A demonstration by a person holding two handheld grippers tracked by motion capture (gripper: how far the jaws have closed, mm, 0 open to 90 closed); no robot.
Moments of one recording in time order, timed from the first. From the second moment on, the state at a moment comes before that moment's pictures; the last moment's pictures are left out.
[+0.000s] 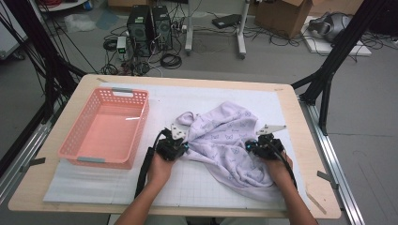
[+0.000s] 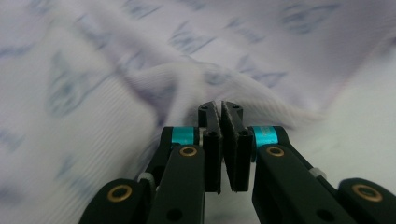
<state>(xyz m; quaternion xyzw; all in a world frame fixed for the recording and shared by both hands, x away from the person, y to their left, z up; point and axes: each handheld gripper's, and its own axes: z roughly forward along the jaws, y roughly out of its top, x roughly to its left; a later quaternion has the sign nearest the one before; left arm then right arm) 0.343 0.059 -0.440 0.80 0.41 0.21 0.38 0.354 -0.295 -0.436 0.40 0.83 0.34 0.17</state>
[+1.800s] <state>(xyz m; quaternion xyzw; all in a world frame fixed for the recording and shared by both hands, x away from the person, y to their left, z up) 0.293 0.004 -0.444 0.85 0.28 0.15 0.42 0.294 -0.365 -0.418 0.49 0.73 0.42 0.23</state>
